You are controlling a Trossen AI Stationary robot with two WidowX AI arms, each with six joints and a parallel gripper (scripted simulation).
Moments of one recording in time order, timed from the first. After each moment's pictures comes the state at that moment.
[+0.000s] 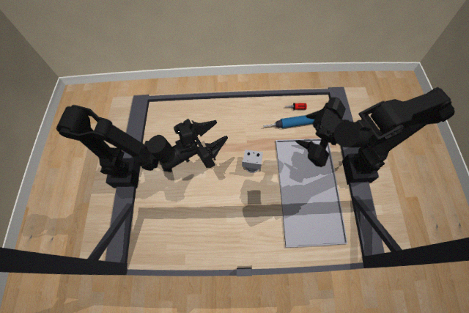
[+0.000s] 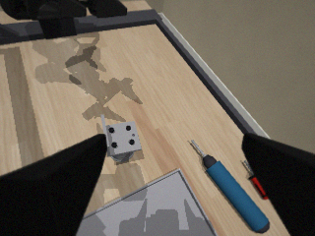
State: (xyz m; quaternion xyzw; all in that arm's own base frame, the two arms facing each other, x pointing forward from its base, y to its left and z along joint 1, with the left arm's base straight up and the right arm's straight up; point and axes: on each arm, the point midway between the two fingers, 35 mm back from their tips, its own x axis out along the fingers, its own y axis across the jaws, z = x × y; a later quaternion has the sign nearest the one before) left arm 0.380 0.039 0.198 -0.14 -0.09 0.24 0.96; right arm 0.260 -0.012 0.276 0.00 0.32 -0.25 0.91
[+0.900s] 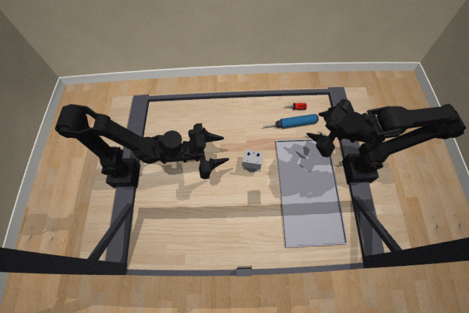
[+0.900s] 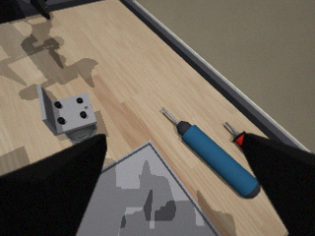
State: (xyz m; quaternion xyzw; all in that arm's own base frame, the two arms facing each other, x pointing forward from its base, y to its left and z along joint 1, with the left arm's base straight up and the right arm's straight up) left arm 0.385 0.026 0.115 -0.04 0.13 0.10 0.99; right arm 0.200 -0.068 0.198 0.05 0.31 -0.31 0.90
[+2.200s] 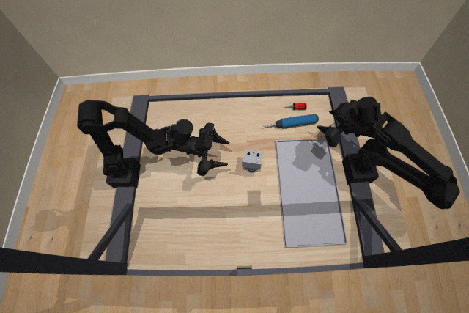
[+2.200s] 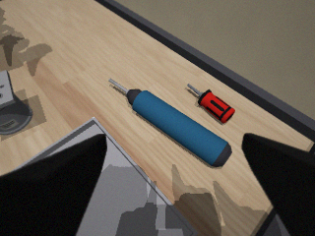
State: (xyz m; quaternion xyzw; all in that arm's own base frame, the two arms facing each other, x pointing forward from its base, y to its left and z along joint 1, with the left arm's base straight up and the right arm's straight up) left arm 0.390 0.042 0.057 0.00 0.20 -0.04 0.98; right arm 0.131 -0.133 0.115 0.11 0.28 -0.35 0.89
